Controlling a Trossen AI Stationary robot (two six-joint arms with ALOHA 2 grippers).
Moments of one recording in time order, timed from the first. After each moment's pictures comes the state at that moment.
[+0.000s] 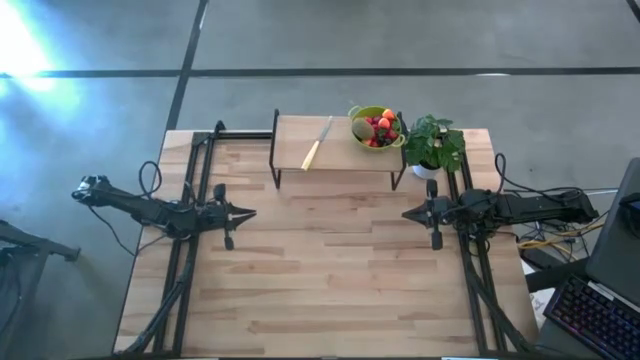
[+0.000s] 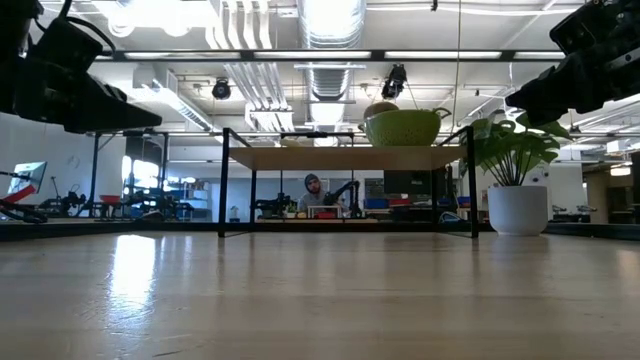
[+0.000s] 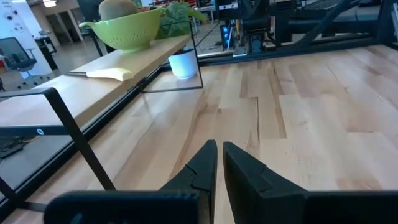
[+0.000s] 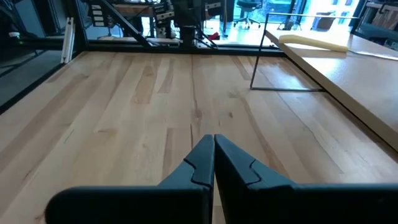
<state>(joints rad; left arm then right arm) -0.32 0.27 0.03 0.01 -0.57 0.09 0.08 0.24 0.16 -0.15 0.11 0.02</state>
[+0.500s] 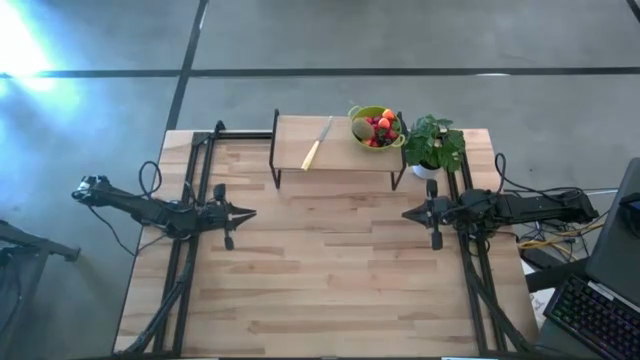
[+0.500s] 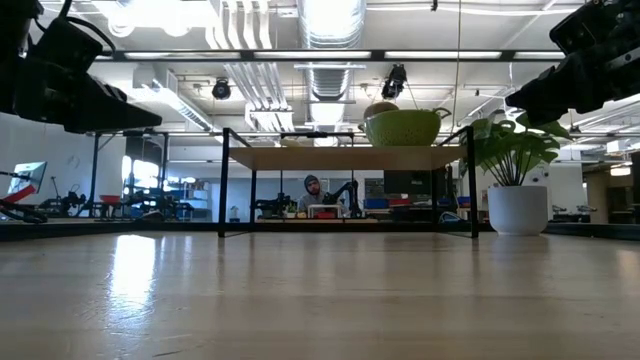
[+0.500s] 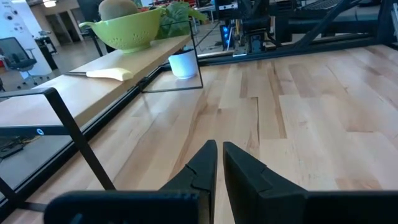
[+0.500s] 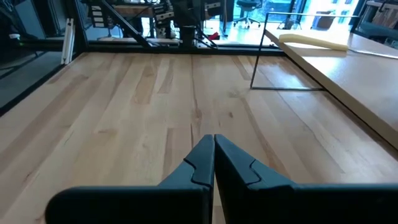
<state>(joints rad) -0.32 0.27 0.03 0.01 -0.57 0.09 0.08 0.24 0.16 -0.15 0.11 0.03</state>
